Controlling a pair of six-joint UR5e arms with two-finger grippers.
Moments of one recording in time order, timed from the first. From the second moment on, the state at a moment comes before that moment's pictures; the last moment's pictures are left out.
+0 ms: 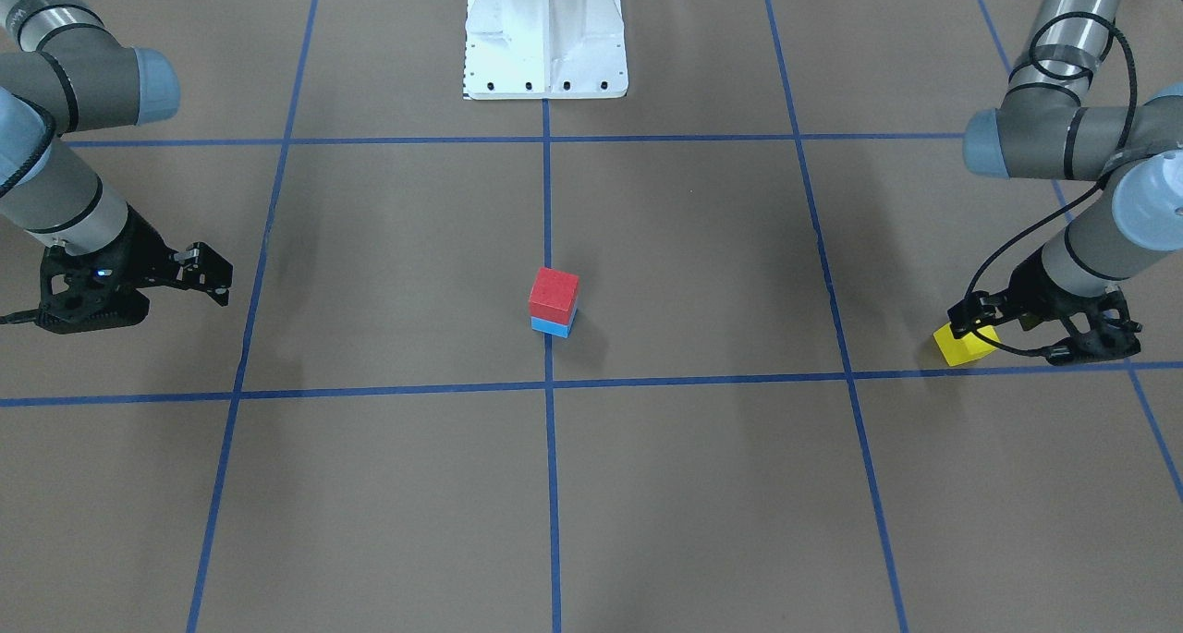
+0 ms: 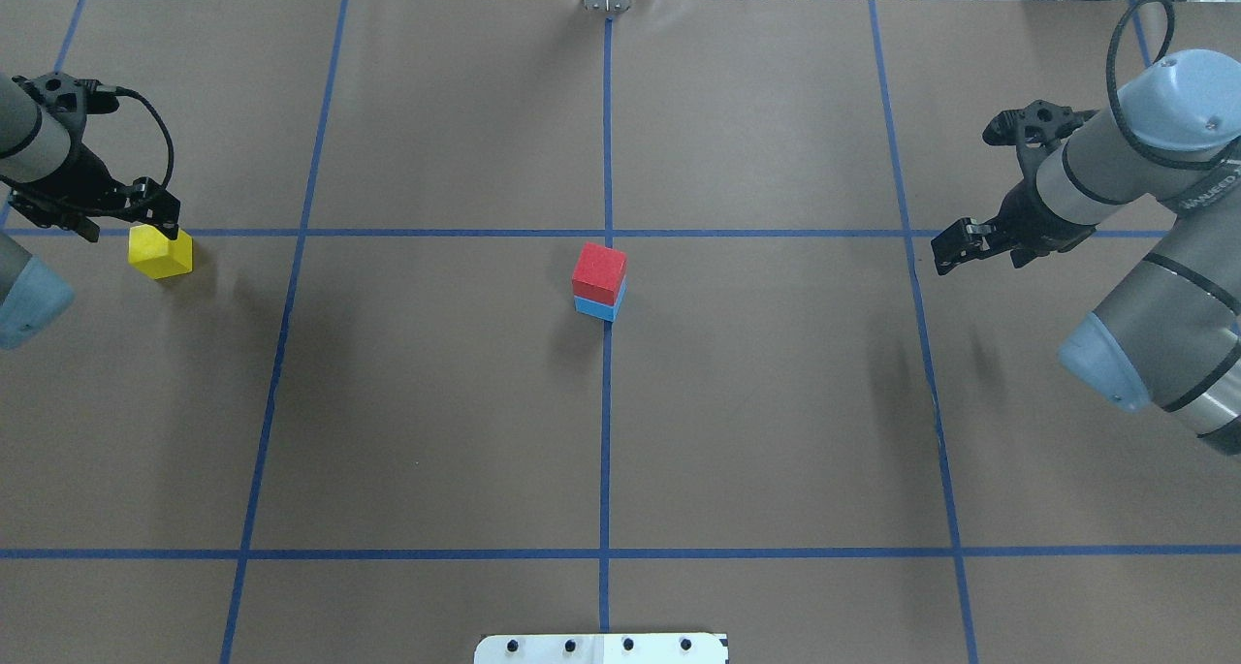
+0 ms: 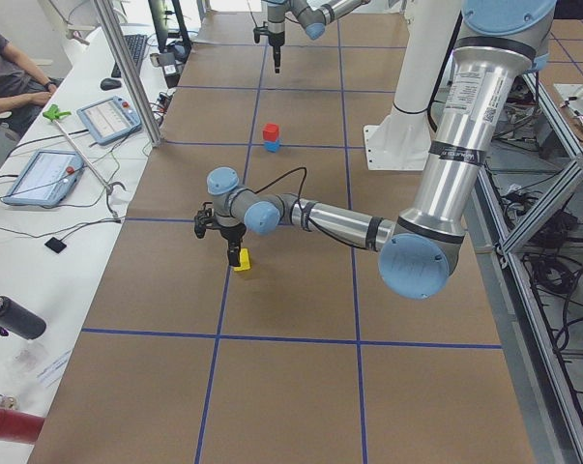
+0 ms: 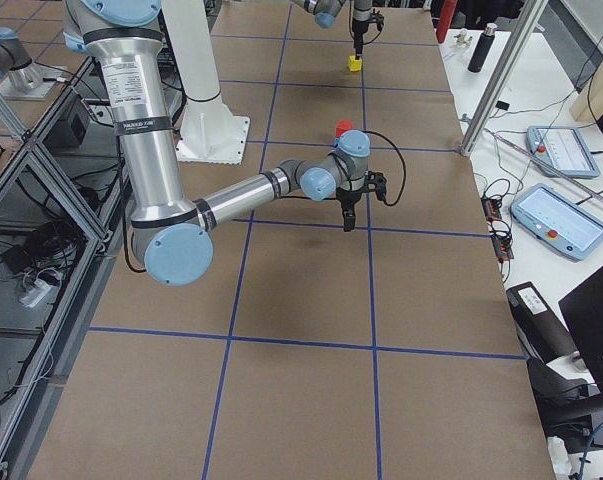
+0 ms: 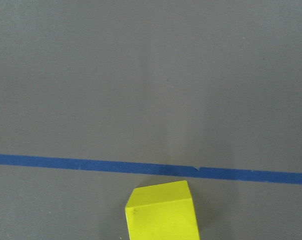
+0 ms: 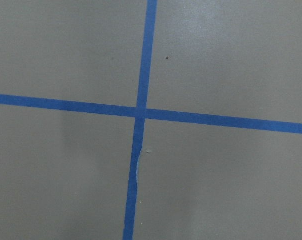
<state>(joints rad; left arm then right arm) -1.05 -1.83 -1.46 -1.86 -2.19 -0.74 0.92 -1.37 1.73 -1.36 2.14 0.75</state>
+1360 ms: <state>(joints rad) -1.03 -1.86 -1.40 -1.94 -2.20 -0.82 0.92 -1.36 1.72 -1.36 2.14 0.75</state>
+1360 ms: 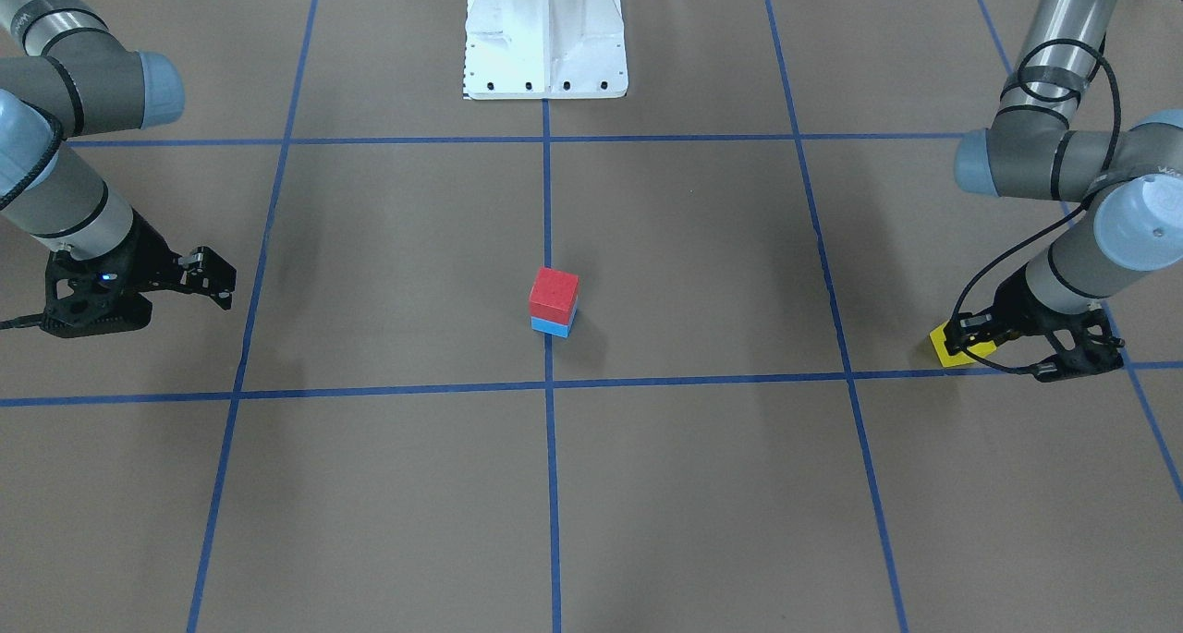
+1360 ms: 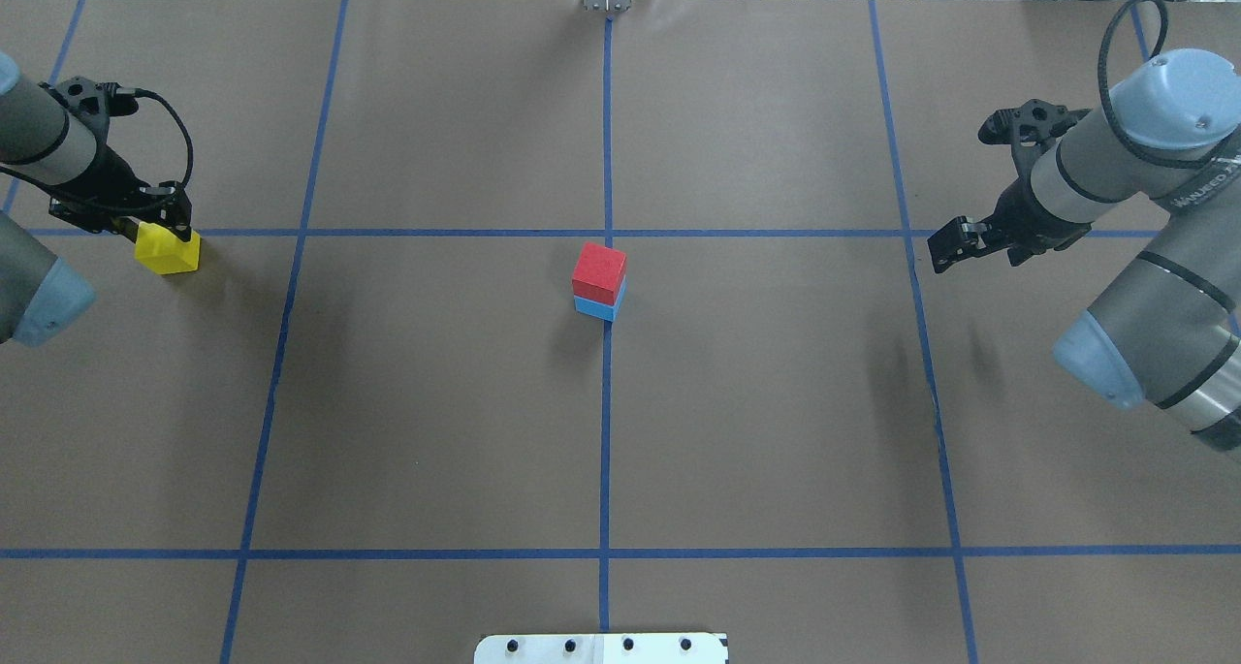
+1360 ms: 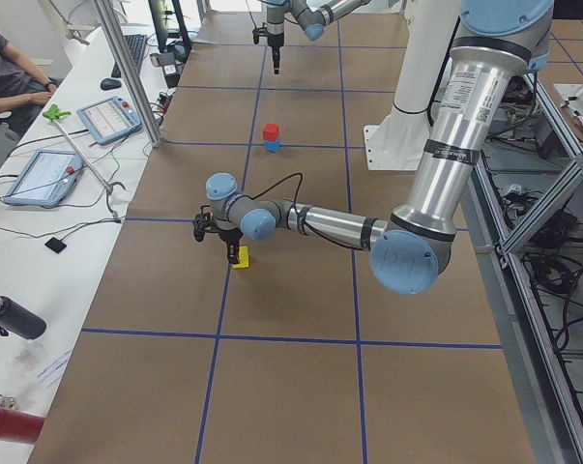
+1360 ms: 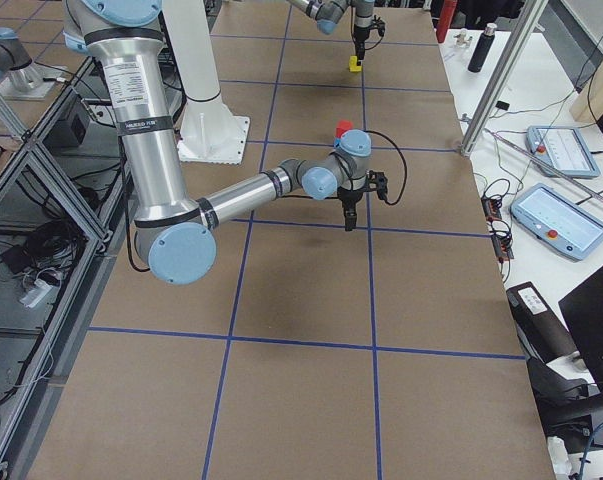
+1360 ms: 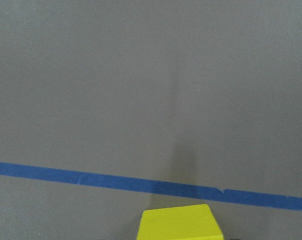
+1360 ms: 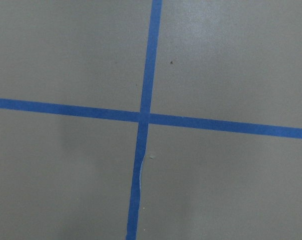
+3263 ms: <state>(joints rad) -0.67 -2.55 -1.41 -1.55 -2.01 -1.10 1.28 -1.52 1.62 -1.36 2.36 0.28</state>
